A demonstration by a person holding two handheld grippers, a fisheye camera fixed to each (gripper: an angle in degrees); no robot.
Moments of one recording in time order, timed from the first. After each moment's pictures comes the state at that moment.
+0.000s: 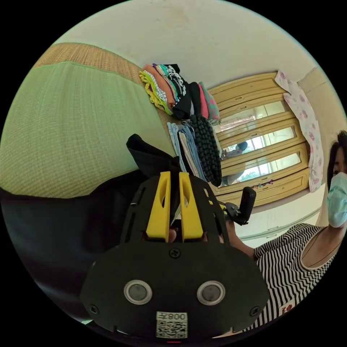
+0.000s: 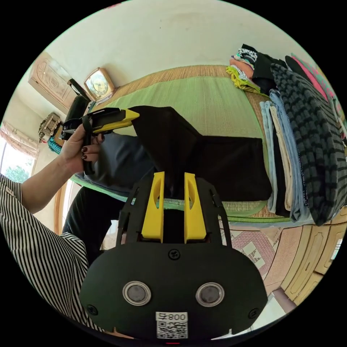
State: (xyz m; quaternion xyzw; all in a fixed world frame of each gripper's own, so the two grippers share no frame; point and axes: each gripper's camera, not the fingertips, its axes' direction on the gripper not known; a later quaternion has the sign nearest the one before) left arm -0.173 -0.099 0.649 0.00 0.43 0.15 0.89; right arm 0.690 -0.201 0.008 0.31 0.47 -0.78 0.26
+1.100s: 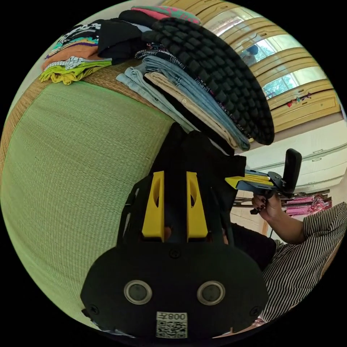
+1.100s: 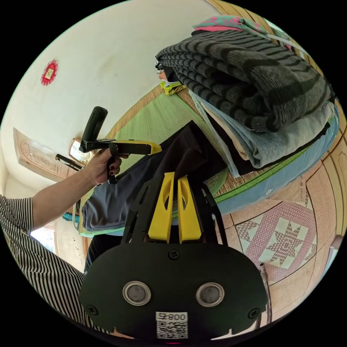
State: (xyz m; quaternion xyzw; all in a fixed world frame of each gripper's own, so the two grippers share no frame) left arm 0.123 -0.106 0.788 -0.15 0.20 0.47 0.85; right arm 0.652 -0.246 -0.198 0.40 0.30 -0.75 0.43
